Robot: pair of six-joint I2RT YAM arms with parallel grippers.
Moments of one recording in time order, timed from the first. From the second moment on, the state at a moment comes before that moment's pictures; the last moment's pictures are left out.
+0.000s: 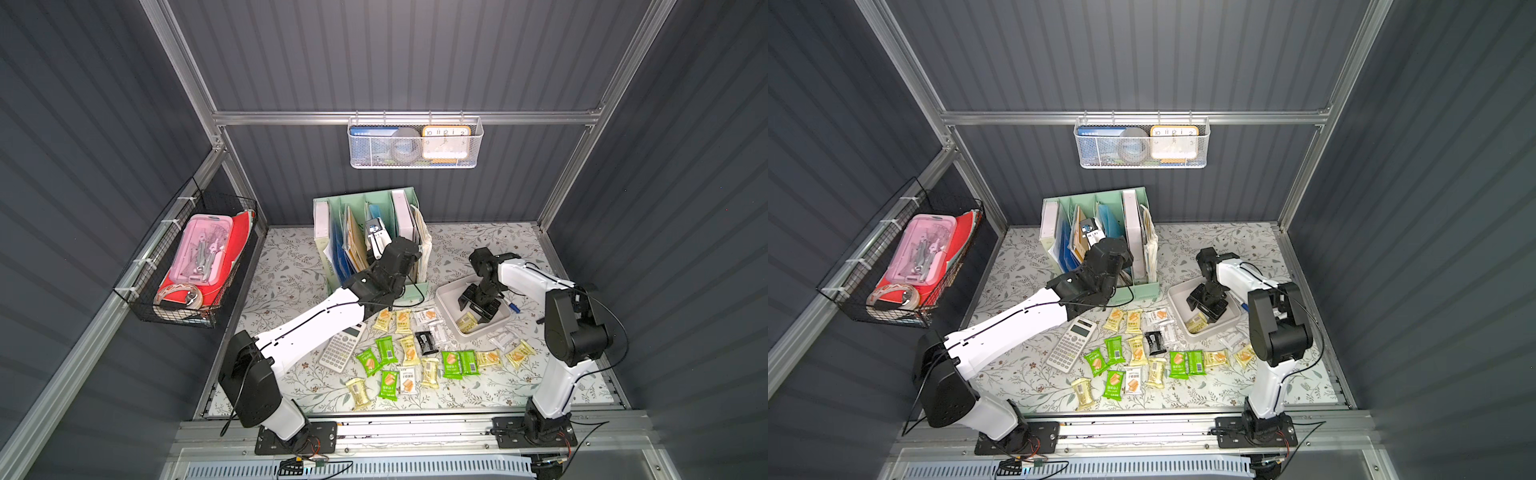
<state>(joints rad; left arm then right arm) -0.79 1.57 1.39 -0.21 -0.76 -0.69 0.24 1.87 1.30 -0.98 -0.17 0.97</state>
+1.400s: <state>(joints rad) -0.77 1.53 1.38 -0.23 -0.76 -0.71 0.28 1.86 1.30 -0.88 -0.27 1.19</state>
